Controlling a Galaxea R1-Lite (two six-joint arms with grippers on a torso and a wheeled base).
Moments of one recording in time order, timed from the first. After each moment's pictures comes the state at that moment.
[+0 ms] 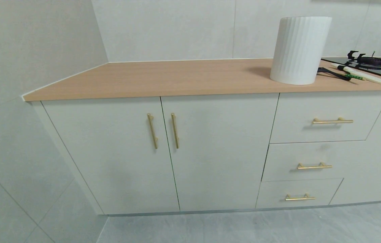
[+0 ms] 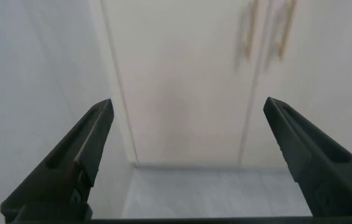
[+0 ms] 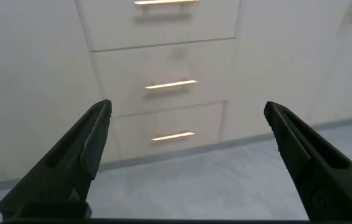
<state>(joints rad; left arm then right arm) 0.00 0.00 -0.01 -0.05 0.03 0.03 0.01 0.00 0.00 -0.03 -0.04 -0.01</state>
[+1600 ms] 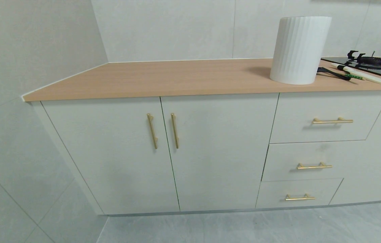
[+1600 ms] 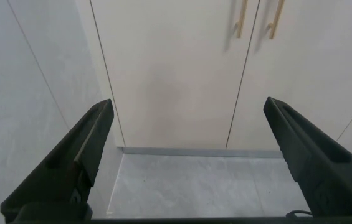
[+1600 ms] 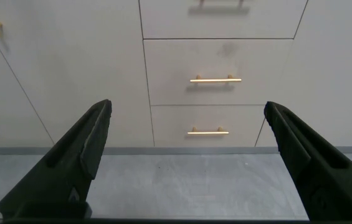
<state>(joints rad) 0.00 0.00 0.00 0.00 0.06 -0.02 0.01 0.00 0.00 0.00 0.01 -0.01</state>
